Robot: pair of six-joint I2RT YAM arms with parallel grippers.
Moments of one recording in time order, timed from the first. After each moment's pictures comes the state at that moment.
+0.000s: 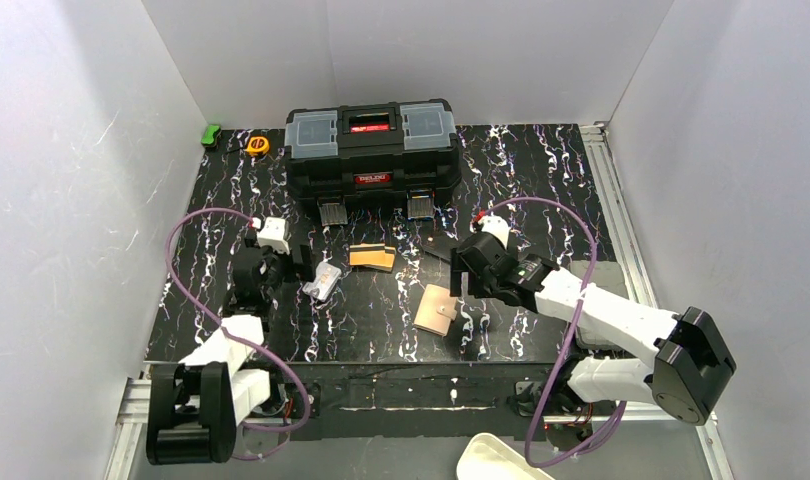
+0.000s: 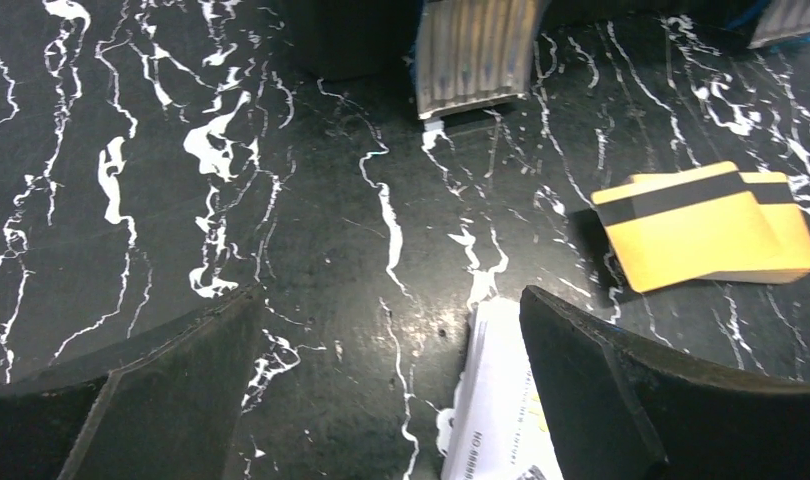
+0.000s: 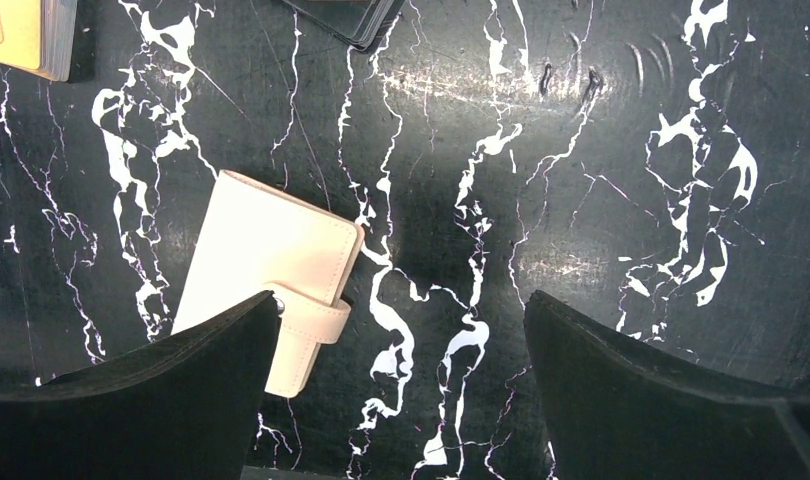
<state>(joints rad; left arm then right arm) 0.02 1.02 0.24 0.42 0.23 0.04 0.86 1.21 0.81 -0.59 0.37 0.68</state>
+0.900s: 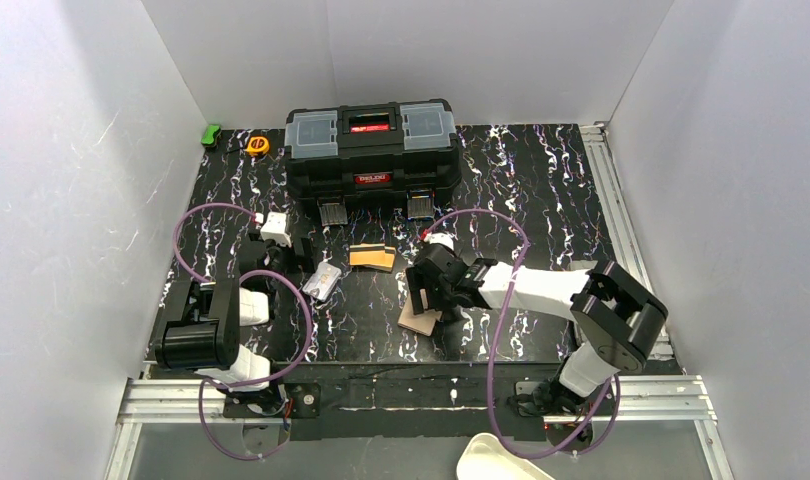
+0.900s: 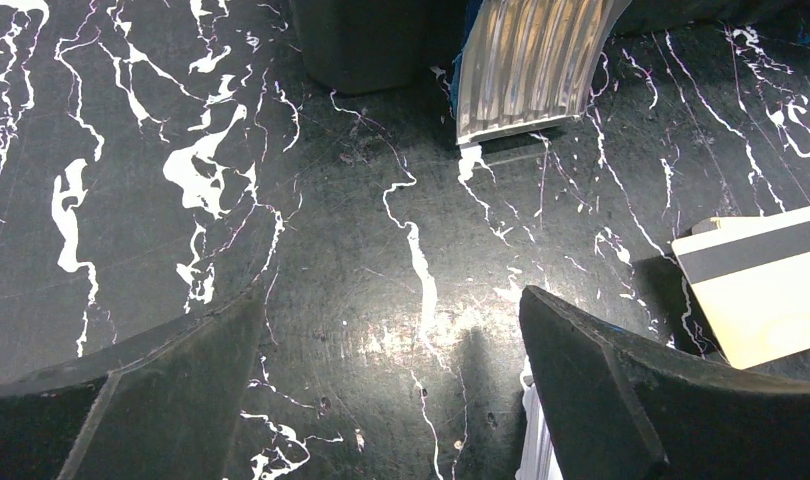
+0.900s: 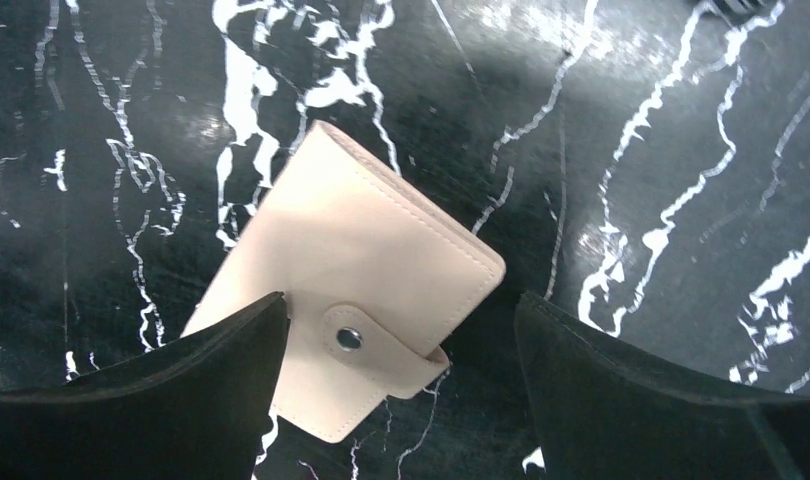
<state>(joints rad) 0.06 1.50 0.27 0.89 0.27 0.02 0.97 1.58 0.87 -0.35 0.19 0.65</state>
